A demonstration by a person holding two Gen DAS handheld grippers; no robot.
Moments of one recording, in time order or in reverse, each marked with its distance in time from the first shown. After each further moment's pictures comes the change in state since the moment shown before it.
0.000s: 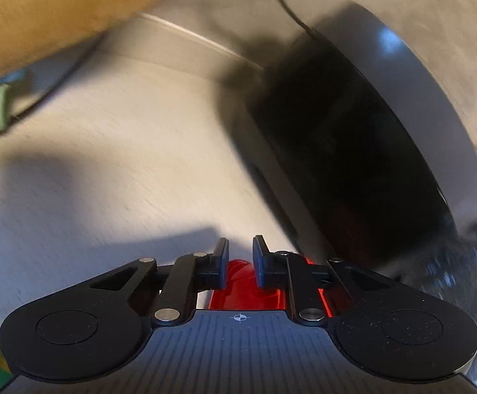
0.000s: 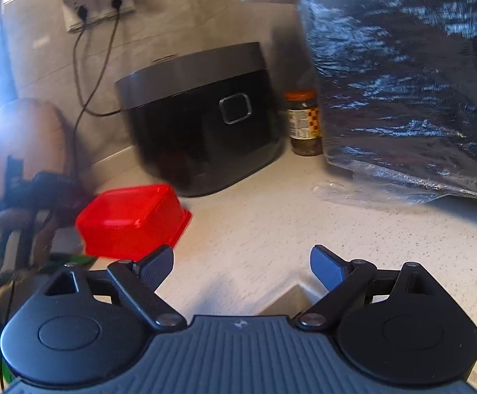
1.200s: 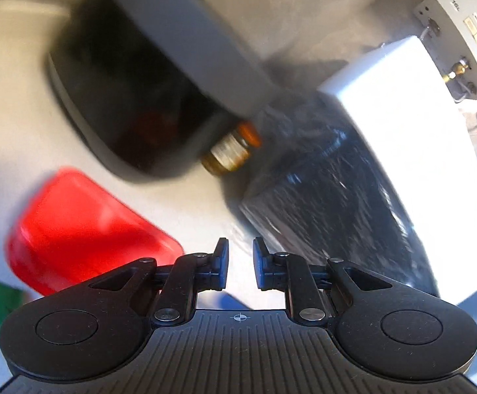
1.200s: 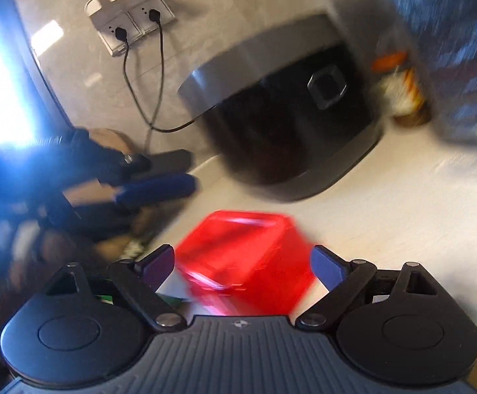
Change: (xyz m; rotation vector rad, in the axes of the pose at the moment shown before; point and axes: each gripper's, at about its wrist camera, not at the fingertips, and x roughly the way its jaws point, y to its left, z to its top) left arm -0.055 -0.141 -0.059 0.167 0.133 -0.276; right arm 0.045 0.032 0.007 0.109 -0.010 0.318
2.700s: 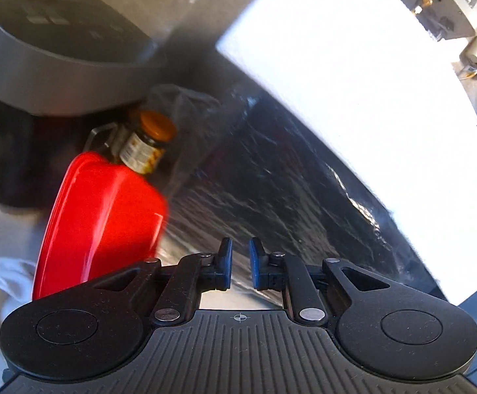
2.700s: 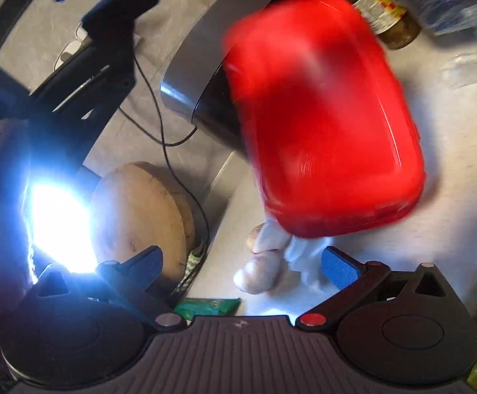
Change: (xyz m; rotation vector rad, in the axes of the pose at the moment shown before) left arm 0.107 -0.147 -0.024 0.144 0.063 -0.047; right arm 0.011 -0.060 0.000 0.413 0.097 0.265
